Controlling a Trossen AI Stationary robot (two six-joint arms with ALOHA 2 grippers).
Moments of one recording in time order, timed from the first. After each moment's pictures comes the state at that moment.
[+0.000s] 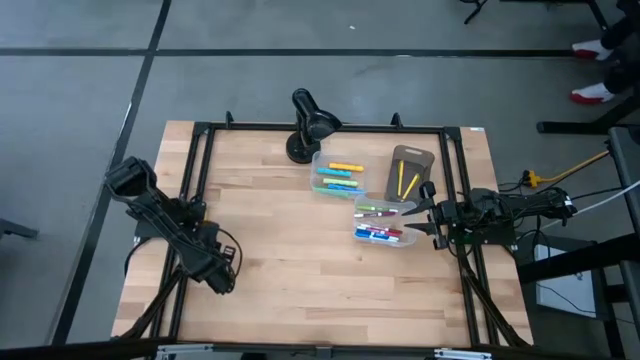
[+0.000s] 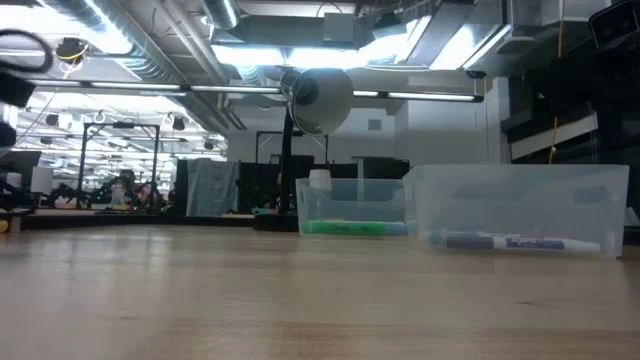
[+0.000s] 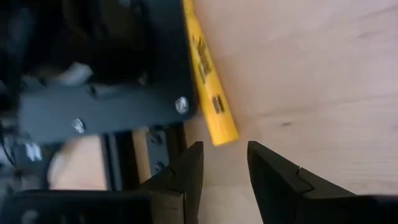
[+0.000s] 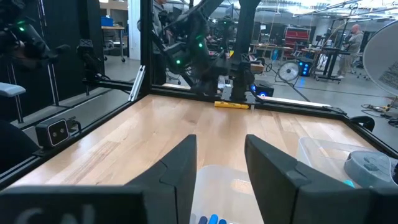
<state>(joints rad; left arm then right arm) -0.82 1.54 0.79 -1.29 -0.06 -2.18 0.17 0.01 0.01 0.02 0.00 -0.11</state>
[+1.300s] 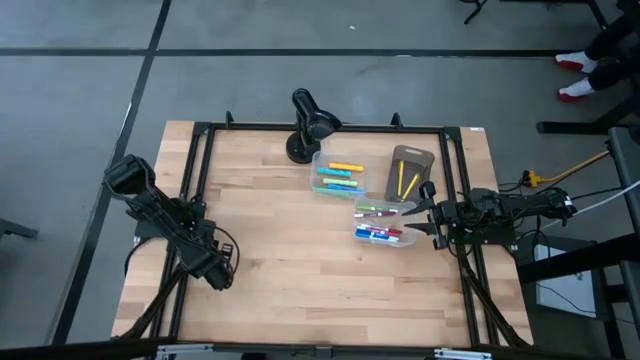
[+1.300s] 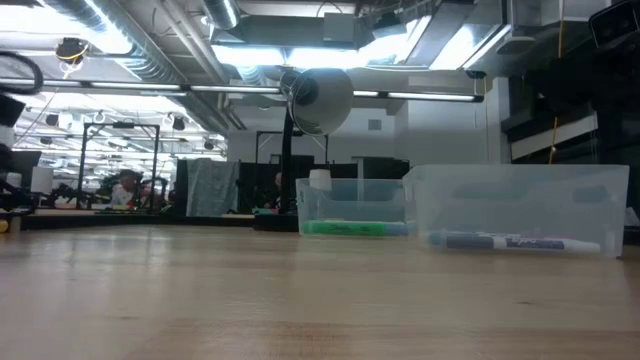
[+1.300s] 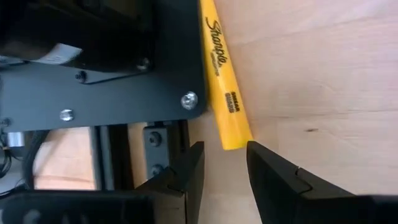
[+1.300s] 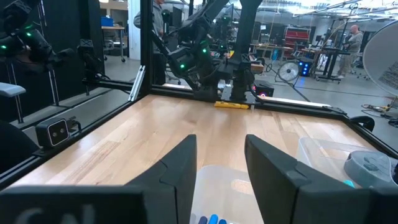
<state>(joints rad) -0.82 1.51 0.70 -1.20 -0.01 -2.26 0.17 0.01 0.01 0.02 0.00 -0.11</state>
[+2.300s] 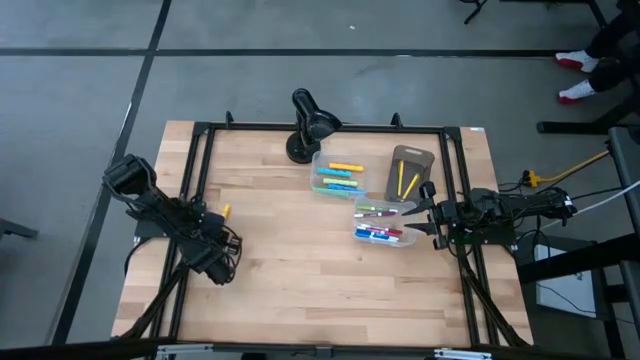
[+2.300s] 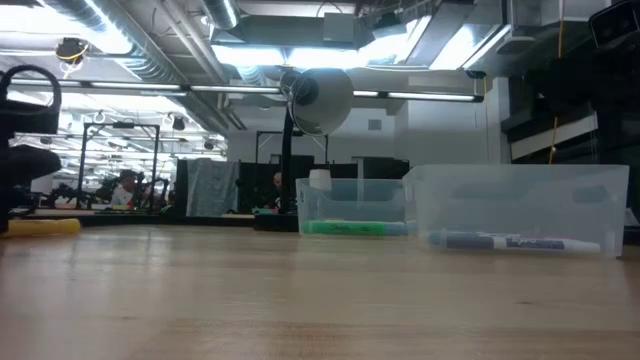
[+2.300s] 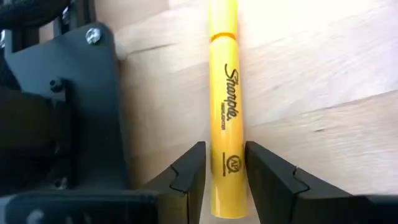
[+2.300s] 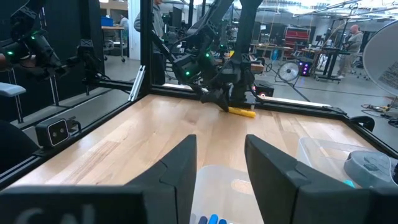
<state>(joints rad) -0.79 1.51 0.59 -1.06 -0.35 -2.18 0.17 0.01 0.01 0.02 0.00 -0.11</state>
